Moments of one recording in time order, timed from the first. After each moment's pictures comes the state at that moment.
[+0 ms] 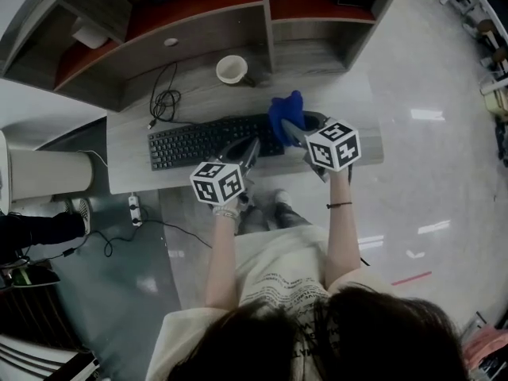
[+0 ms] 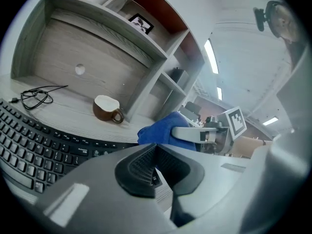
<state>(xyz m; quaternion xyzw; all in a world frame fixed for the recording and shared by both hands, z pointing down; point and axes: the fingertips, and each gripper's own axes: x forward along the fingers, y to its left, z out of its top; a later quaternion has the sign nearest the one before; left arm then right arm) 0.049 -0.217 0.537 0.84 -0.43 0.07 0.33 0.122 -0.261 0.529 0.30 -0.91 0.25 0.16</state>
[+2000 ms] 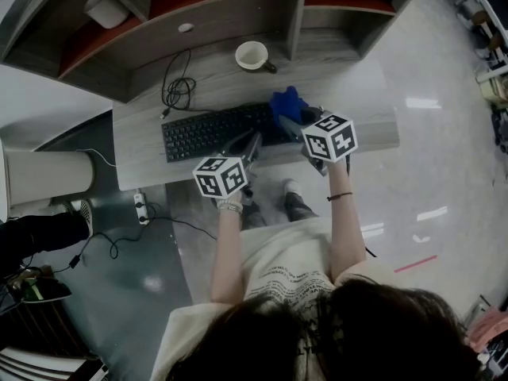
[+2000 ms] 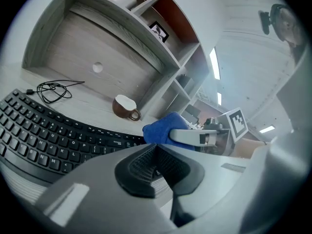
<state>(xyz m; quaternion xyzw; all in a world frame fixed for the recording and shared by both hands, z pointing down) -0.028 -0.200 0.555 0.83 -0.42 0.05 0.36 0.036 -0.239 0.550 0.30 -0.89 0.28 0.19</state>
